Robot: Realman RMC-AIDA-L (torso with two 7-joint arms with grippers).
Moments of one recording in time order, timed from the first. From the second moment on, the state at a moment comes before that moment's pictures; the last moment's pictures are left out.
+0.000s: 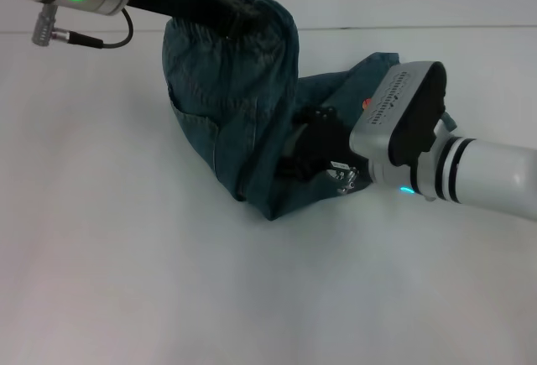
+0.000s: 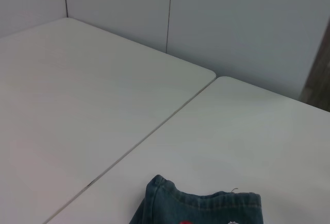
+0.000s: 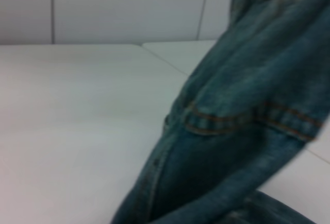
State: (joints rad) left arm -0.75 -2.16 1.02 1.47 2.35 1.51 -2.33; right arm 0.66 2.10 -1.81 -0.46 -0.88 -0.64 0.89
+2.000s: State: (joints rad) left arm -0.94 -2.17 1.27 1.10 2.25 1.23 -2.32; right arm 0.34 2.06 -0.93 -0.93 -1.95 -1.35 1.44
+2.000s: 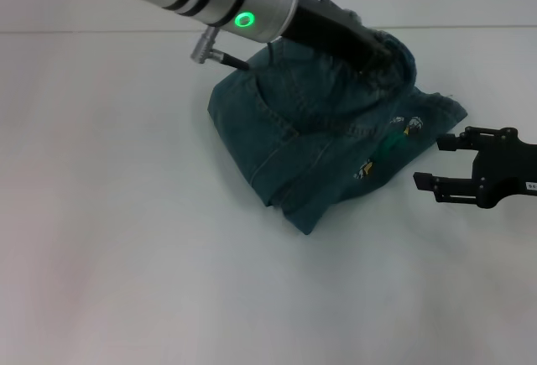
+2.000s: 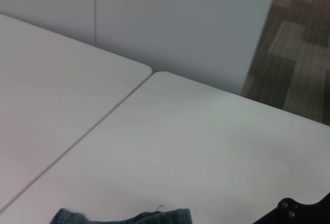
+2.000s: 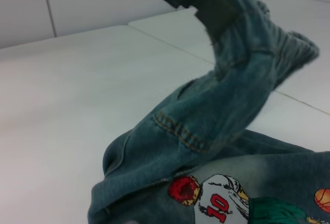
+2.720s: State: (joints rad) left arm -1.03 -2.17 1.39 0.89 2.16 0.91 -2.32; right arm 0.33 2.06 -0.92 -0.93 -1.95 -1.35 1.43
